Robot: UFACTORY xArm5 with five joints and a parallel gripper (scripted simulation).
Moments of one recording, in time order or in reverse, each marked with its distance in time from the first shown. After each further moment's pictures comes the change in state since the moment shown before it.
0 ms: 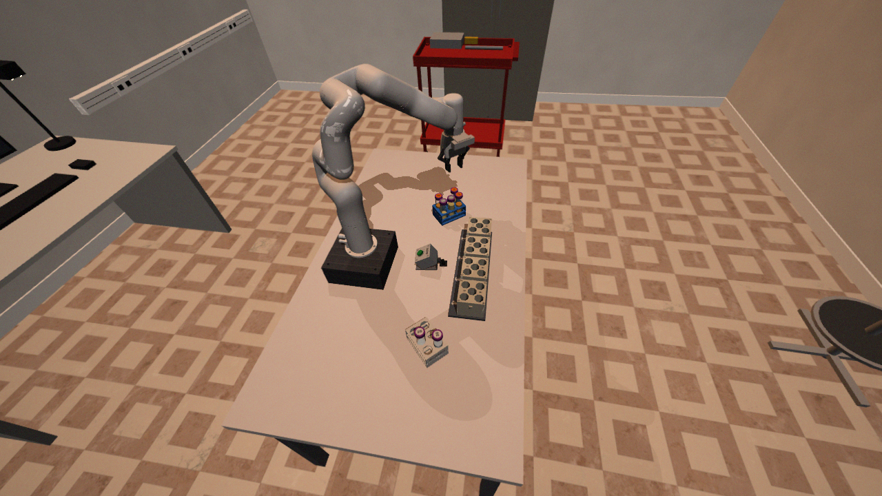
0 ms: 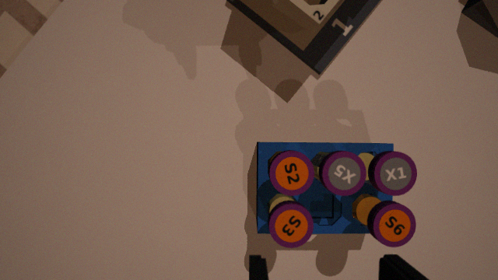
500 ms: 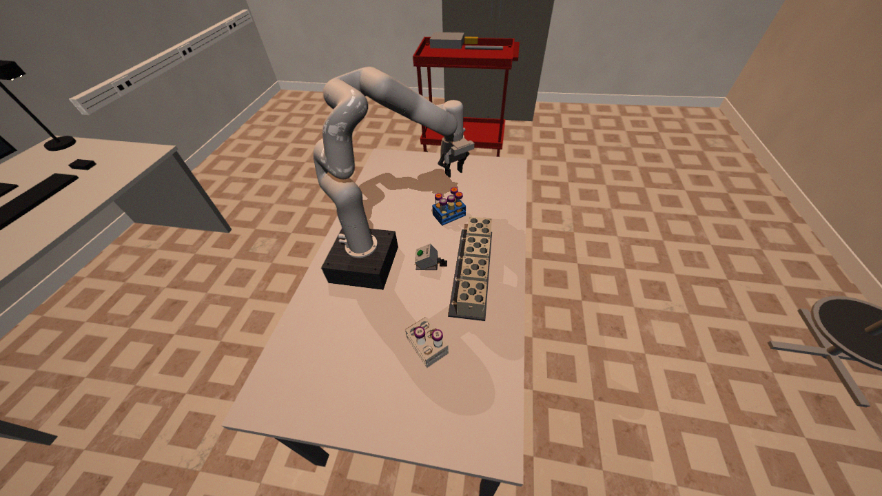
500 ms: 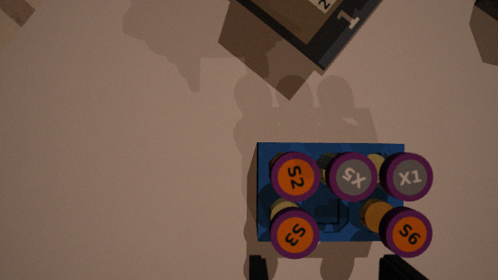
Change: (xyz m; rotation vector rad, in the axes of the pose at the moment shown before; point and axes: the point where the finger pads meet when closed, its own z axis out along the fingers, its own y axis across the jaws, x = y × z) arm 0.000 0.000 0.025 -0.001 0.000 0.000
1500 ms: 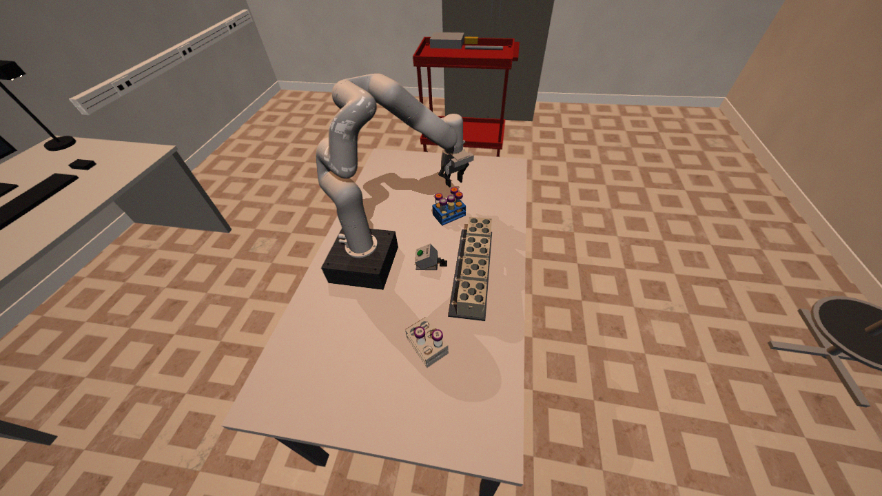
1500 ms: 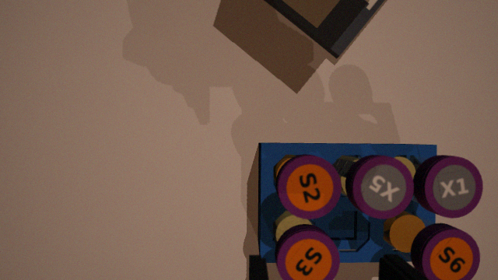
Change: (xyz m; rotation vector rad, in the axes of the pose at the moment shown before) arm -0.001 0.000 0.052 0.001 0.000 0.000
